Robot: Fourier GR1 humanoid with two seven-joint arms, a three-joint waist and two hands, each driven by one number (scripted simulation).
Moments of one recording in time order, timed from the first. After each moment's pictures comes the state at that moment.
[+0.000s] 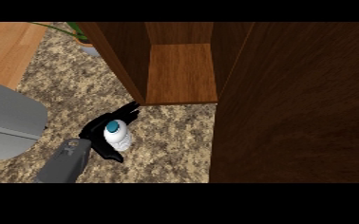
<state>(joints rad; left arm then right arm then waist) -0.51 0.21 0.09 -0.31 -0.07 -0.85 -0.47 0.62 -0.05 0.26 -2.19 -0.21 0.25 -0.18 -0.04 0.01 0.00</state>
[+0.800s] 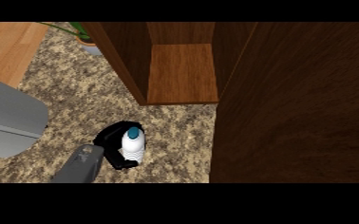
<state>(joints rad) -0.46 0.14 0.00 -0.38 -0.06 -0.90 -0.44 0.64 -0.05 0.27 -2.18 -0.20 0.25 -0.20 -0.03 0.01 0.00</state>
